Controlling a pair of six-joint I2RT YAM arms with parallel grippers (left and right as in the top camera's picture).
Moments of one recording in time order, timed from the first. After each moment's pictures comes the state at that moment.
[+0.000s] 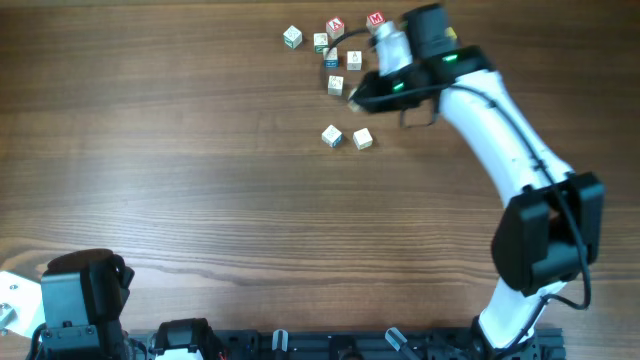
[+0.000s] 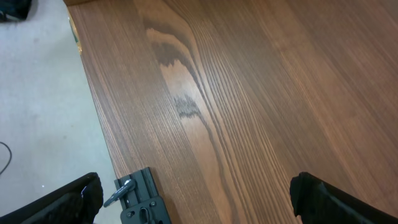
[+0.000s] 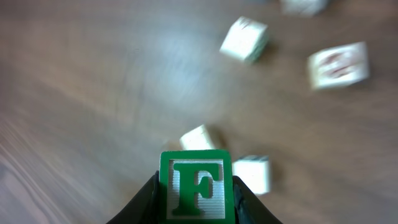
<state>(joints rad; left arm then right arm) 0.08 0.66 1.26 -1.67 -0.62 -0.99 0.35 1.94 1.64 -0.80 -0.38 0.13</state>
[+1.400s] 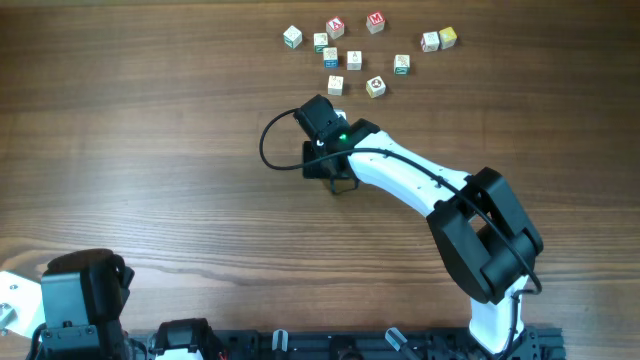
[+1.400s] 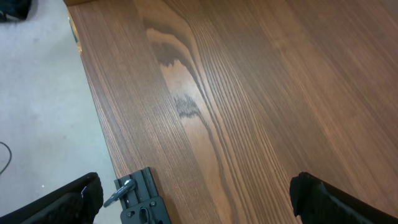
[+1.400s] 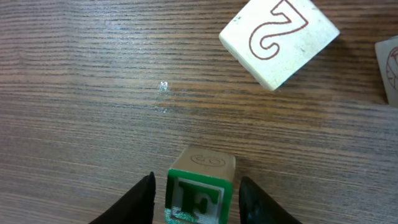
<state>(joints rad) 0.08 0.66 1.26 -1.67 -0.62 -0.99 0.69 2.03 1.39 -0.58 -0.01 0.66</state>
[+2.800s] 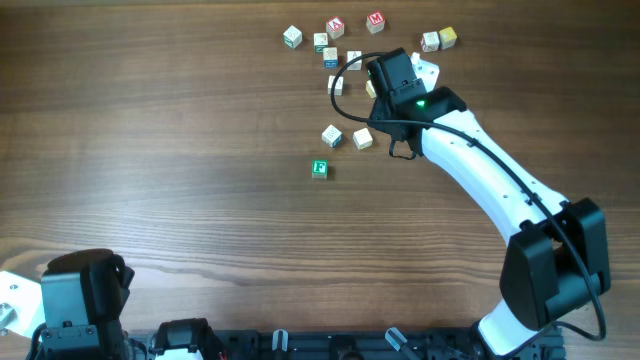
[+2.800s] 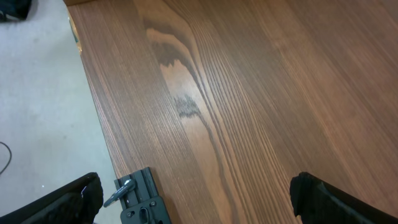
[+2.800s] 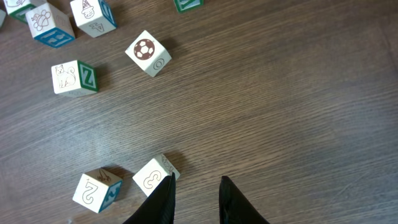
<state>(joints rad) 0.08 0.66 1.26 -1.67 -0.62 -0.99 0.45 1.80 1.39 -0.71 0.29 0.74</state>
